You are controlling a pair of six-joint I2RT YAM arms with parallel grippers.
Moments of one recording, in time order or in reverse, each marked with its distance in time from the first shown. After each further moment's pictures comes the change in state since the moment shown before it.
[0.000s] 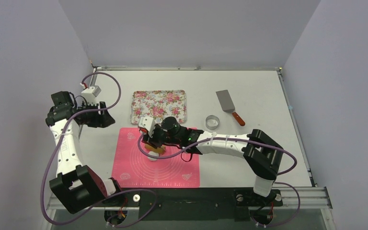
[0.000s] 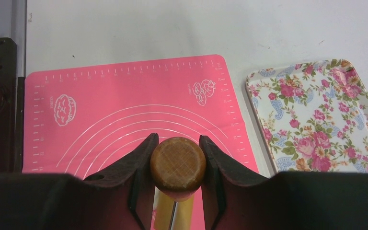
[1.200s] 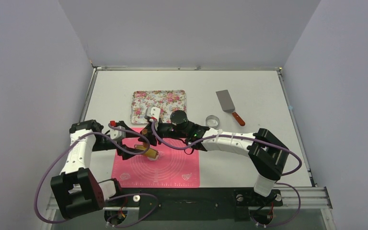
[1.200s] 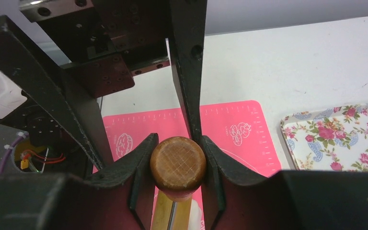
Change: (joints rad) left arm -0.194 -0.078 -0.354 -0.544 0.682 1.475; right arm -0.072 -0.049 -0.036 0.182 -0.263 0.223
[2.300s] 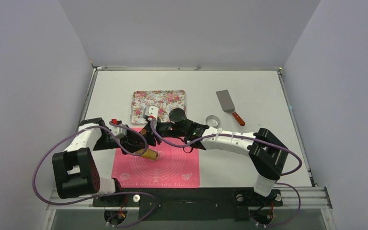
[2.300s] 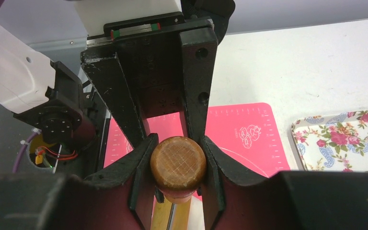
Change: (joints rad) left arm -0.077 0.196 -0.029 -0.018 0.119 0.153; right arm 0.004 0.007 0.042 -0.033 -0.043 0.016
